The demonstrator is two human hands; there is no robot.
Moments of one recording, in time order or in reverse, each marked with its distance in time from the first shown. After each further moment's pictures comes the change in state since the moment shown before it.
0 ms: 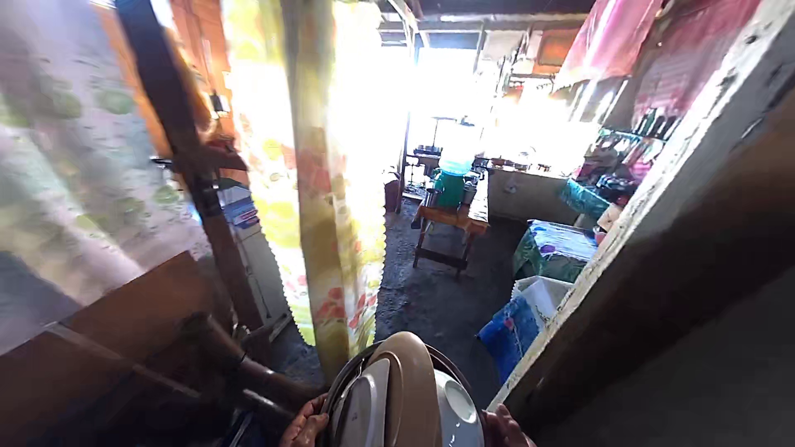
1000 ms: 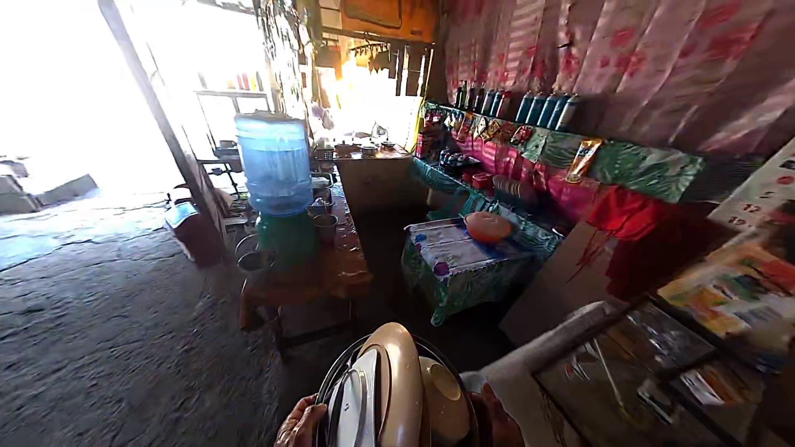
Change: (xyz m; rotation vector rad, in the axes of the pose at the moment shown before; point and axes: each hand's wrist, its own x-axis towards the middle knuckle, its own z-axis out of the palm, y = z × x) left_hand 0.708 0.101 0.623 0.105 -0.539 -0.191; right_hand 0.716 -0.258 -0.062 0.149 0.802 -0.154
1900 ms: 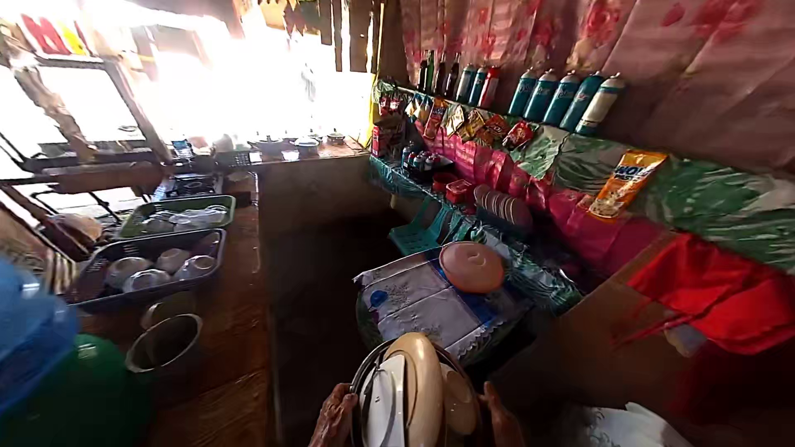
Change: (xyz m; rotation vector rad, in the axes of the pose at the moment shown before) left_hand 0.544 0.000 0.423 0.435 -0.372 -0.037; right_hand 0.610 -0.098 0.054 -0.395 0.137 0.049
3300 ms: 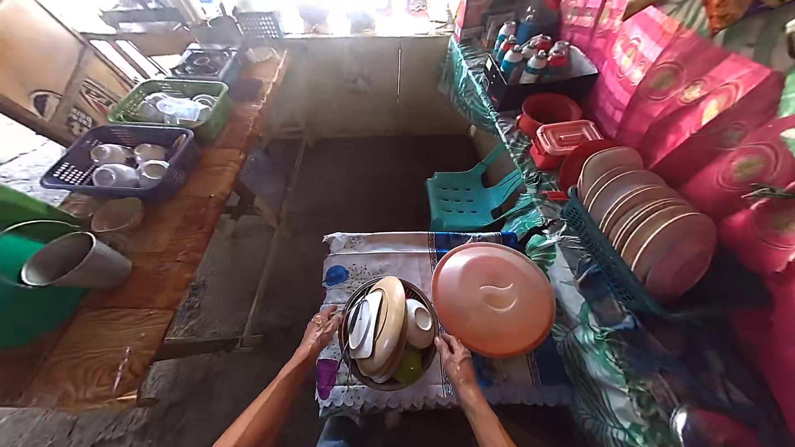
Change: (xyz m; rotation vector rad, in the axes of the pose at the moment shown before) left_hand 0.355 -0.005 0.247 0.240 0.314 -0.432; right_hand 0.546 -0.011 -0.026 -0.504 -0.626 -0.038
